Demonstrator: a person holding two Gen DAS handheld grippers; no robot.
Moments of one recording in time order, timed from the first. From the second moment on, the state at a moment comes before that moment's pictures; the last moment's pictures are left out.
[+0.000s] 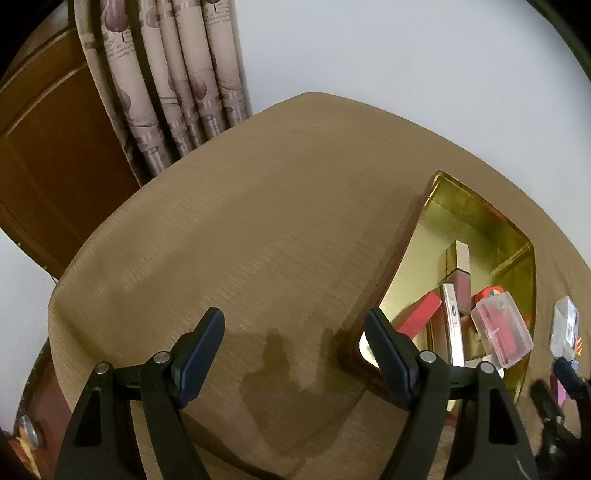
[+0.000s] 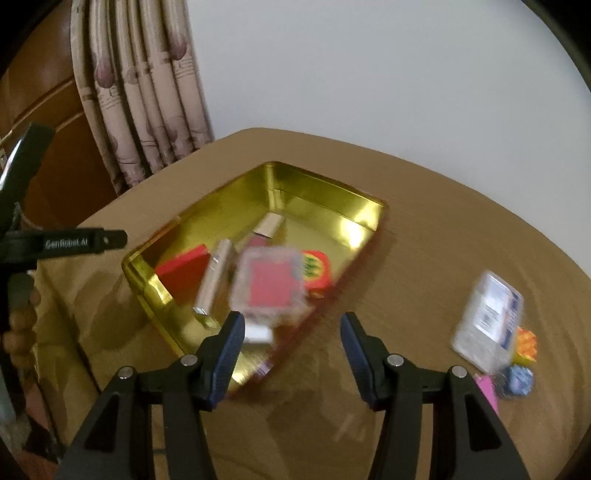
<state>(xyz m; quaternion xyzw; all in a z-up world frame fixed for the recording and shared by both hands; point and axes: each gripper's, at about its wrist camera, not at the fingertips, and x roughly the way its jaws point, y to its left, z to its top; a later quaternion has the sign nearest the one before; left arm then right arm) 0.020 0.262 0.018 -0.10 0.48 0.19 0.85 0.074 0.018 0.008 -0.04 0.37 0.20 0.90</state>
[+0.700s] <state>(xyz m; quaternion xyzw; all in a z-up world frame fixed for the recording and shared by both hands) 0.019 0.246 0.014 -0.07 0.48 0.19 0.85 0.065 -0.123 -0.053 -0.03 0.41 0.12 0.90</state>
